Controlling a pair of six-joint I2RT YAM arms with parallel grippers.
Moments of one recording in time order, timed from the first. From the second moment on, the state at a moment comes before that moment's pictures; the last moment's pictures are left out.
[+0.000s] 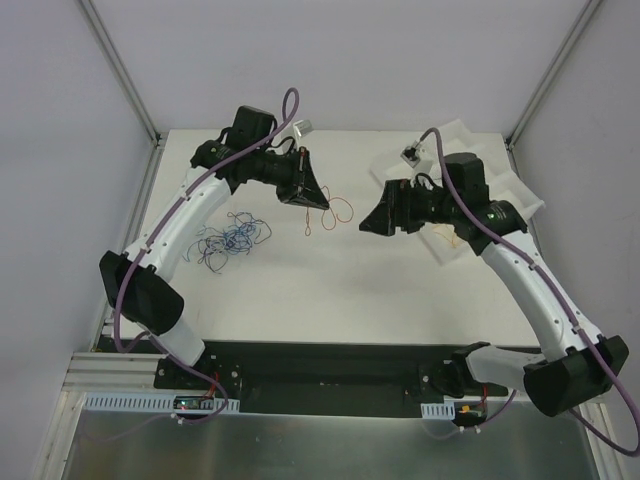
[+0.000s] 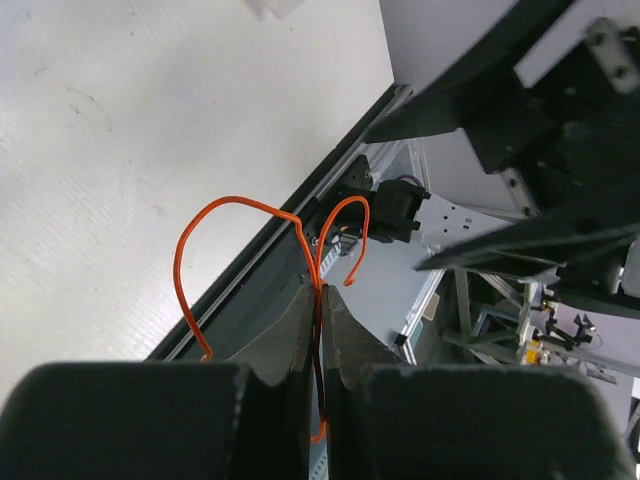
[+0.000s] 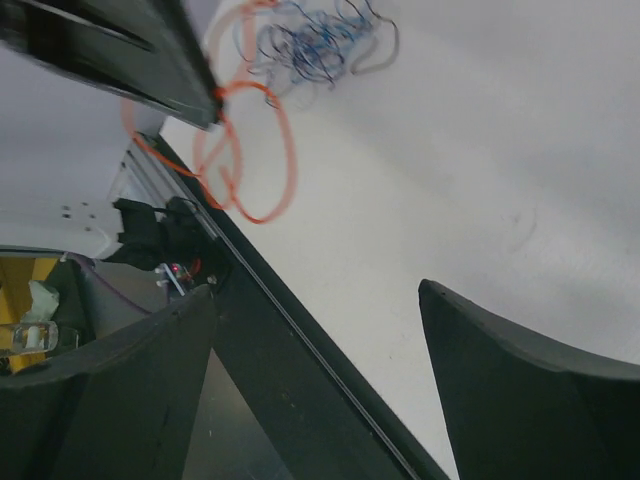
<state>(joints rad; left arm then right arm) -0.45 1.62 1.70 -0.86 0.82 -0.58 0.41 1.22 1.23 -0.70 -0.59 0.32</state>
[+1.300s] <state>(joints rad) -0.34 1.50 1.49 -0.87 0.58 -0.65 0.38 1.53 1.33 -0.43 -0.74 0.56</state>
